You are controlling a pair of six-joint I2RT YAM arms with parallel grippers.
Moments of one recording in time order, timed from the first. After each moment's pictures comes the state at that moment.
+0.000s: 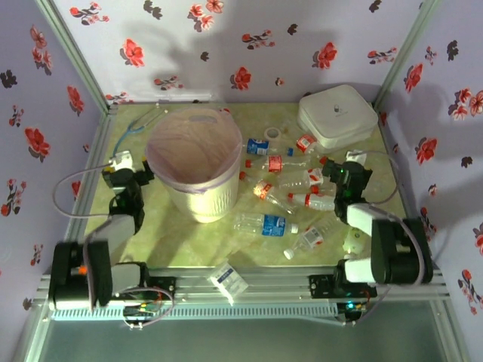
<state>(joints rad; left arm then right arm) -0.03 1.16 0.37 0.57 -0.37 -0.05 0.03 1.31 0.45 0.48 0.29 0.16</state>
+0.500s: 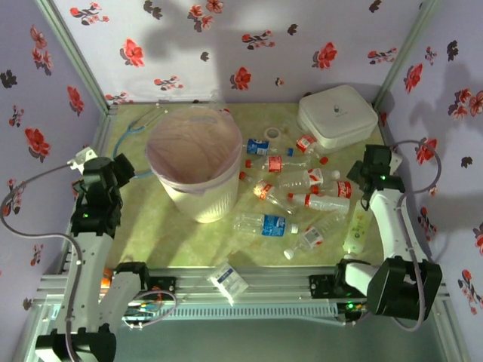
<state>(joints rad) -0.02 0.76 0.89 -0.61 -0.43 -0.42 -0.15 1.13 0.86 -0.73 0.33 0.45</state>
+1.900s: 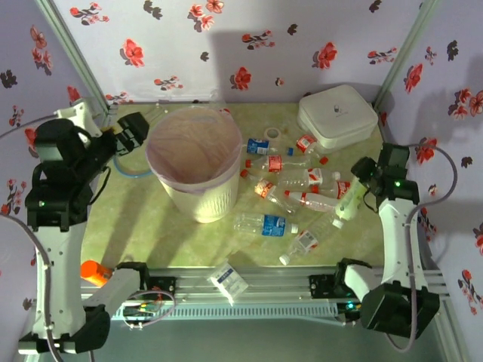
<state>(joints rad) -0.11 0.97 1.53 -0.81 0.26 -0.50 -0.17 1.01 1.01 -0.78 -0.06 0.58</state>
